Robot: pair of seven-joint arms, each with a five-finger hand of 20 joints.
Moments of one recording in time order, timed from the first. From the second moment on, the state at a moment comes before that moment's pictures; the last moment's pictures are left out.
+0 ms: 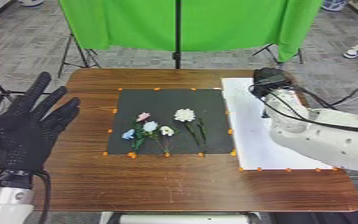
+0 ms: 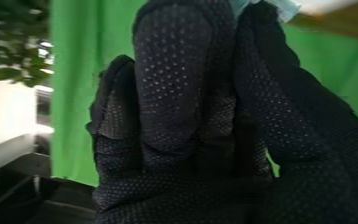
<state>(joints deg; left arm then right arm) 140.0 -54.0 -106.7 -138.3 27.7 8.2 19.5 -21.1 -40.2 -10.8 -84.8 -111.4 17.7 44.0</state>
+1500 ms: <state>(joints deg) 137.3 -53.6 -106.1 -137.5 27.7 7.9 15.5 -30.5 -45.9 -9.4 -97.1 -116.2 23.7 44.4</state>
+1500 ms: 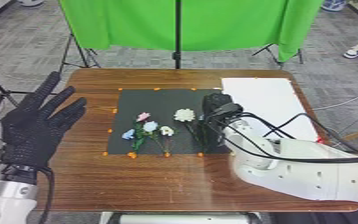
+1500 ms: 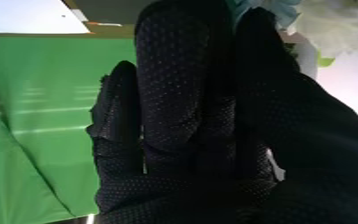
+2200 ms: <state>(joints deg) 138.3 -53.8 -105.8 -137.6 27.7 8.1 16.3 -30.1 -44.9 -11.4 -98.9 -116.5 28.5 46.9</state>
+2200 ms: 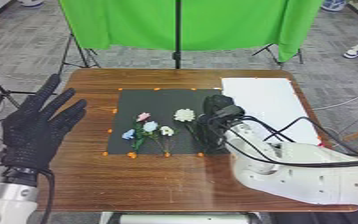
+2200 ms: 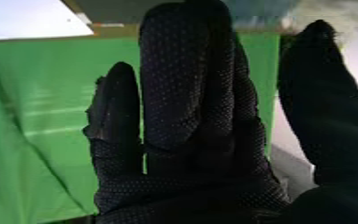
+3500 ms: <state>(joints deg) 140.0 -53.0 -103.8 -134.0 31.4 14.3 18.0 -95.7 -31.6 72.8 -113.0 -43.3 21.3 -1.0</state>
